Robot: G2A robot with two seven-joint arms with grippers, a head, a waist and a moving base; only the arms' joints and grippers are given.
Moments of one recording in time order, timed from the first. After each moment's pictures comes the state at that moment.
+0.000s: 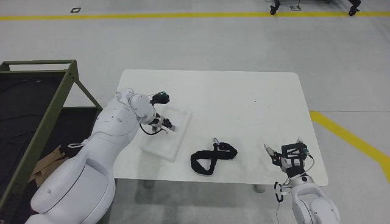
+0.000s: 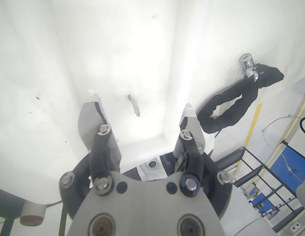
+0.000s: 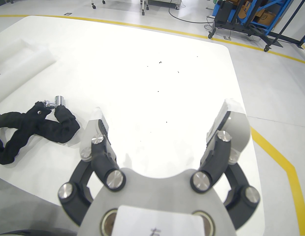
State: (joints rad) left arm 0.23 -1.54 -0.67 -0.23 0.44 -0.31 -1.08; right arm -1.73 -1.15 1.60 -1.80 -1.33 0.00 0.00
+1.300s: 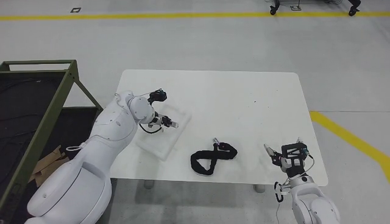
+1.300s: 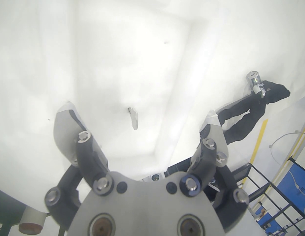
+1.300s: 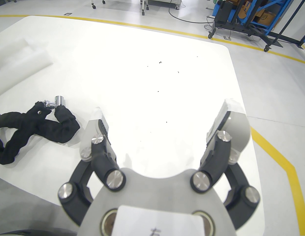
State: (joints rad) left arm 0.27 -1.50 -0.68 -0.31 0.50 -0.26 -0.97; right arm -1.73 -1.15 1.60 -1.80 -1.33 0.00 0.00
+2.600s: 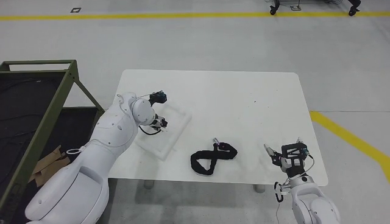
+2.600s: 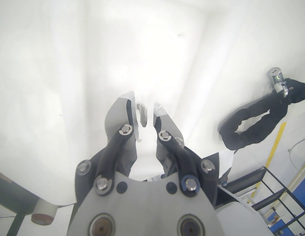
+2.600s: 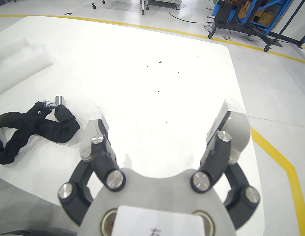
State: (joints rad) left arm 0.31 -1.48 -0.71 -0.40 0.60 -0.20 -1.00; right arm -1.73 -1.15 1.60 -1.80 -1.33 0.00 0.00
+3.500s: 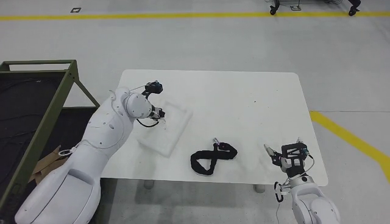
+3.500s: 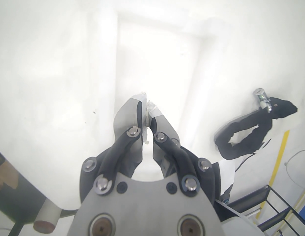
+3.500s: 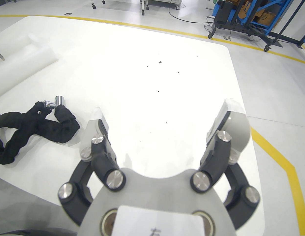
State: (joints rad) left arm 0.35 -1.40 -0.82 -0.57 0.63 -0.18 -0.95; right arm -1.73 -1.15 1.60 -1.80 -1.33 0.00 0.00
